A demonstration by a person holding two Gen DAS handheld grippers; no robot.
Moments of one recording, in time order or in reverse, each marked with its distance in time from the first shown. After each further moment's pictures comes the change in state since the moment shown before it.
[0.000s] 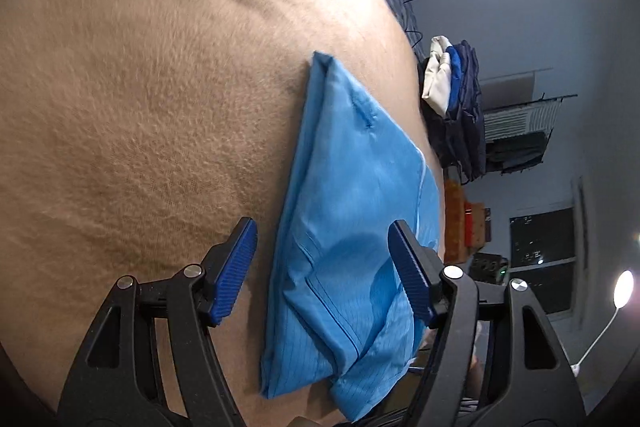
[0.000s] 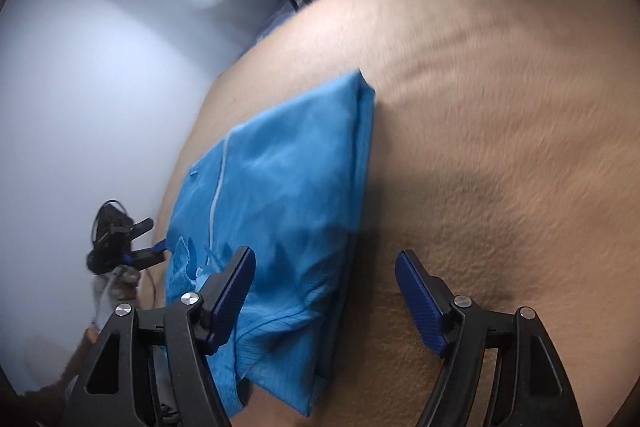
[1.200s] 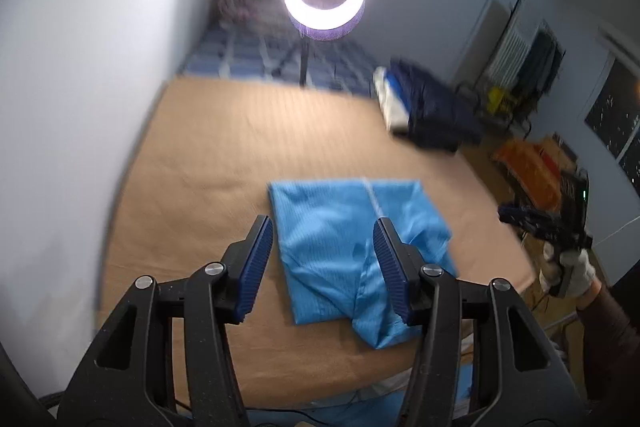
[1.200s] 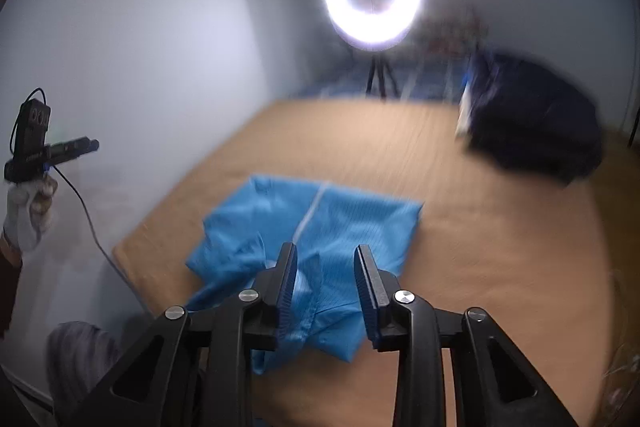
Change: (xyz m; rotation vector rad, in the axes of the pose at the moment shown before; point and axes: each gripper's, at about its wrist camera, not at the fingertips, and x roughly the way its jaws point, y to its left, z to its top) left arm -0.149 -0.178 -0.102 0.647 -0.313 0.359; right arm -0.094 0.155 -0.013 -0.484 -0.166 -0.209
